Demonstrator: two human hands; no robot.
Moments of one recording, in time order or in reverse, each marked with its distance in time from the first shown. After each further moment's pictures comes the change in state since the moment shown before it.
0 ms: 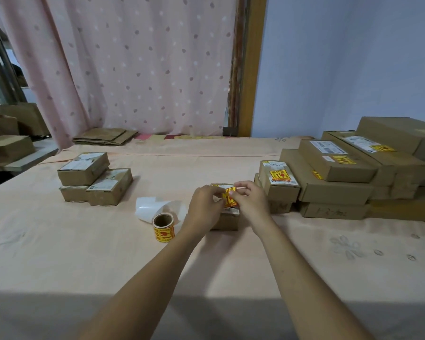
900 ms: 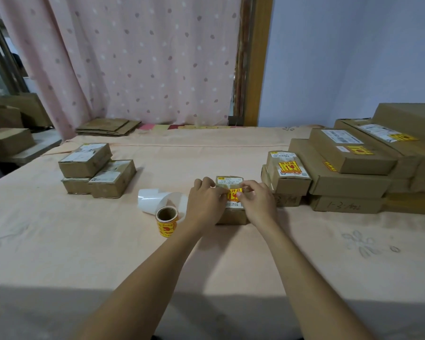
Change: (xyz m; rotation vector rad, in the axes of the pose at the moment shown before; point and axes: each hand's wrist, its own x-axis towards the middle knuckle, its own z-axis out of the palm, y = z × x) left_hand 0.005 -0.028 0.010 0.453 0.068 0.166; right_hand 0.004 0.034 -0.001 -0.453 0.033 -0.173
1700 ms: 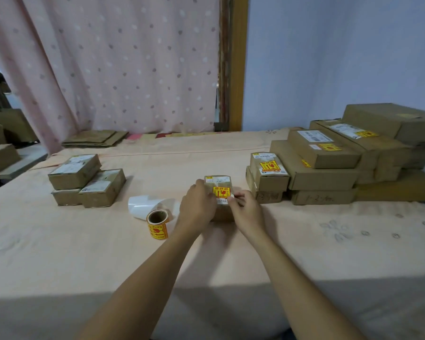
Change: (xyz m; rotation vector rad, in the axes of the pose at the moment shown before) left_hand -0.006 0.029 -0.024 -0.237 -0.145 -0.319; right_hand -0.039 0.002 -0.004 0.333 0.058 0.105
